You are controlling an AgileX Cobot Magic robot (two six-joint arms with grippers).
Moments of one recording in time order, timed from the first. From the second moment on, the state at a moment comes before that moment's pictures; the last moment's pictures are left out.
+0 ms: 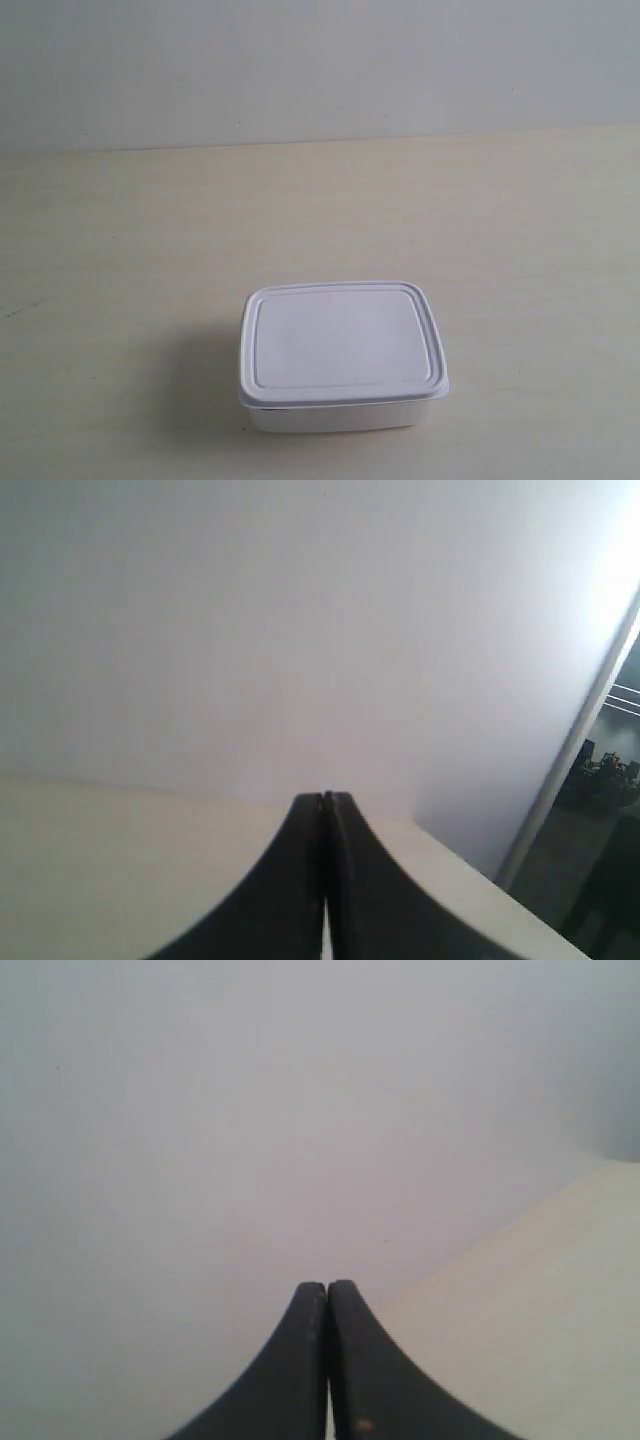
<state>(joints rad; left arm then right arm) -0.35 0.01 0.00 0.34 -0.14 -0.80 -0.07 0.00 0.00 0.63 -0.05 -0.09</state>
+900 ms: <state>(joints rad) -0.35 0.70 -0.57 0.20 0.34 -0.67 -0.06 0.77 -0.67 0.50 0.56 -0.09</state>
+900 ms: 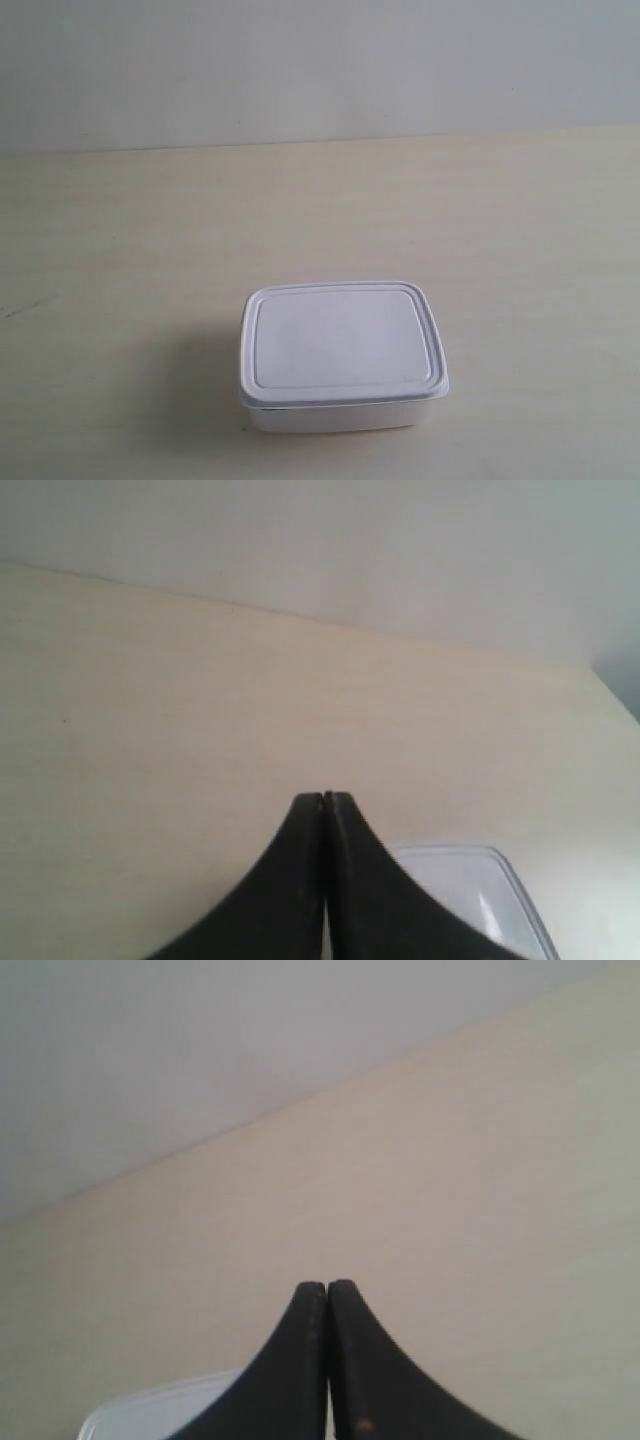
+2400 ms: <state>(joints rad) -0.63 1.33 -0.58 -0.87 0.42 0.27 0.51 1.23 -0.58 0.56 0.73 -0.08</state>
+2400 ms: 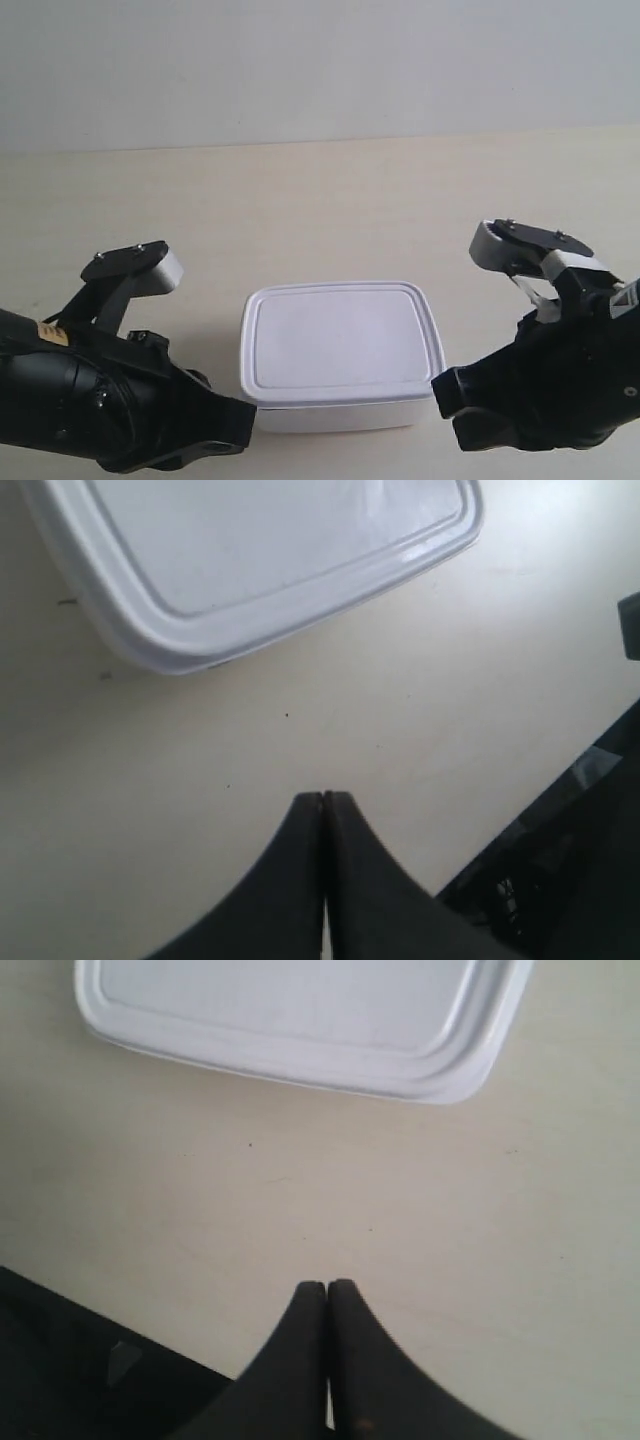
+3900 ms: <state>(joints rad) -0.63 1.63 -0.67 -1.28 0.23 0.75 0.51 1.58 -0.58 0.77 0.37 -0.33</state>
